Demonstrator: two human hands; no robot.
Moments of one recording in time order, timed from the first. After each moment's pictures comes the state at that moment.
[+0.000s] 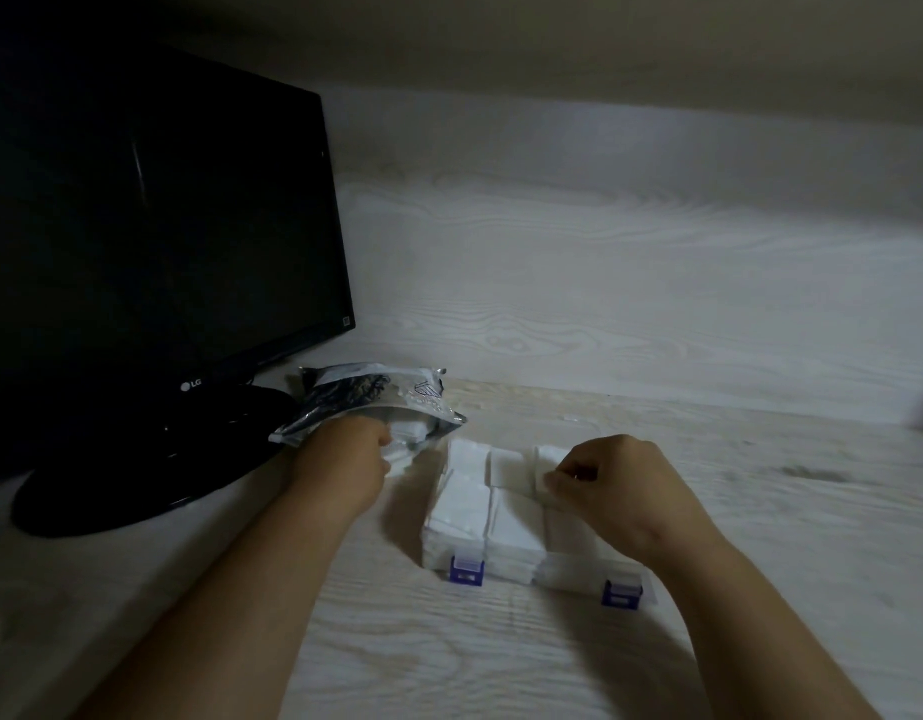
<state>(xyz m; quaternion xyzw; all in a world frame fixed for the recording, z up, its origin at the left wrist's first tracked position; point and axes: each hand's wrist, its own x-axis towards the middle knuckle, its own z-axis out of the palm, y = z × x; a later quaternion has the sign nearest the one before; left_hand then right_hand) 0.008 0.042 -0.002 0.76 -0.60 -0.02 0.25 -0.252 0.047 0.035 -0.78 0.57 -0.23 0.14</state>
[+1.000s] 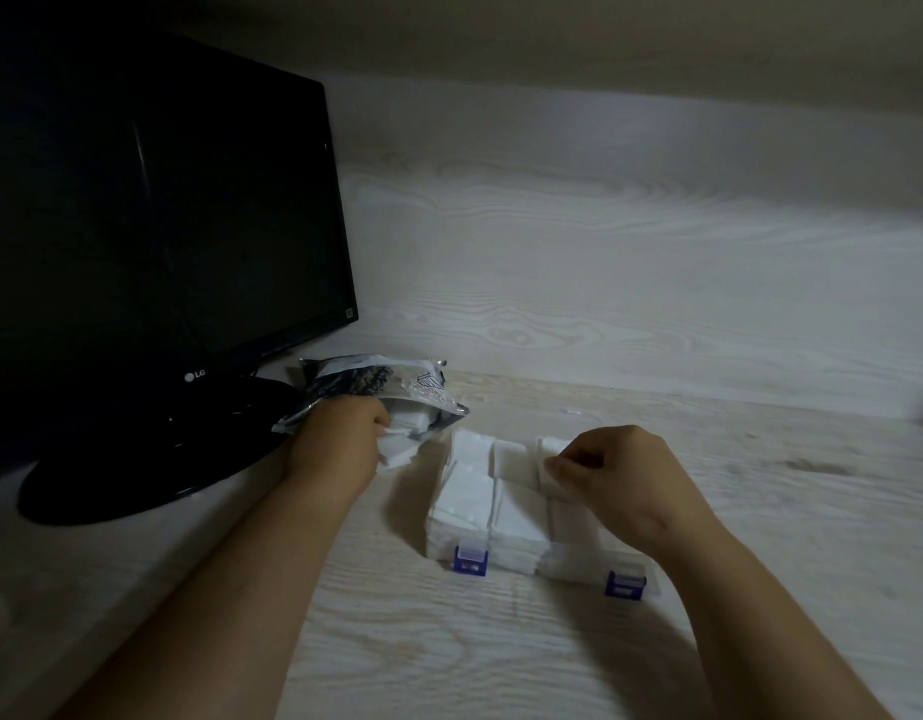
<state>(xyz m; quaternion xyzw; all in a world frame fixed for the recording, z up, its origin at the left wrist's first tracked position) 0.018 0.034 -0.007 0.75 -0.58 0.02 0.33 -0.252 0.047 0.034 -0.76 0.56 -0.28 0.18</state>
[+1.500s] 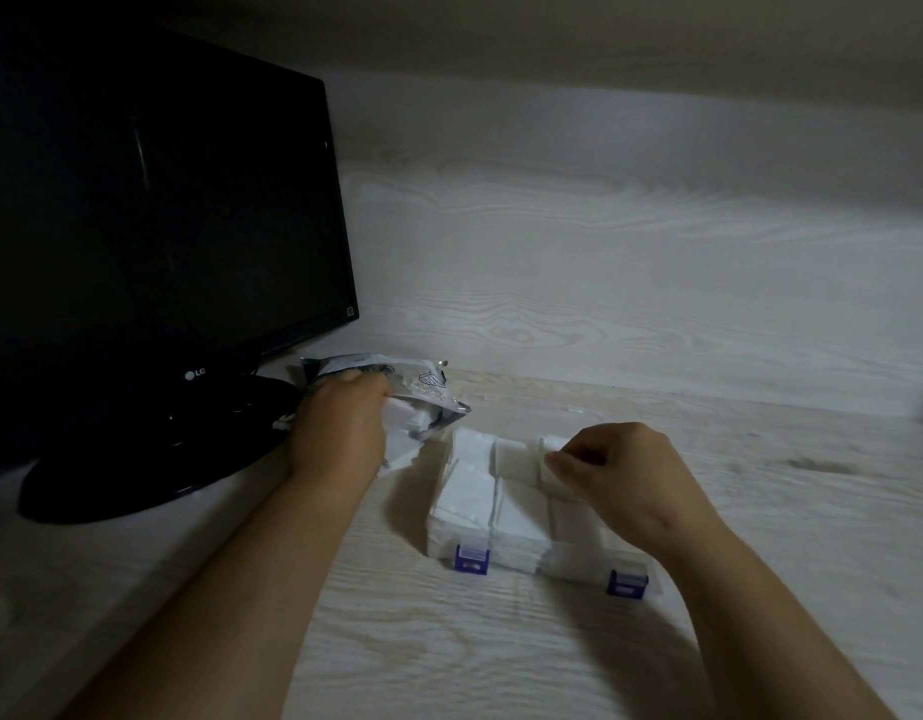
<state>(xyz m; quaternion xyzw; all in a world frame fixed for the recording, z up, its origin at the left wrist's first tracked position) 0.005 0.044 0.008 0.71 -0.59 0.15 0.35 -0.251 0.049 0.035 -0.76 0.56 -0.28 0.17</state>
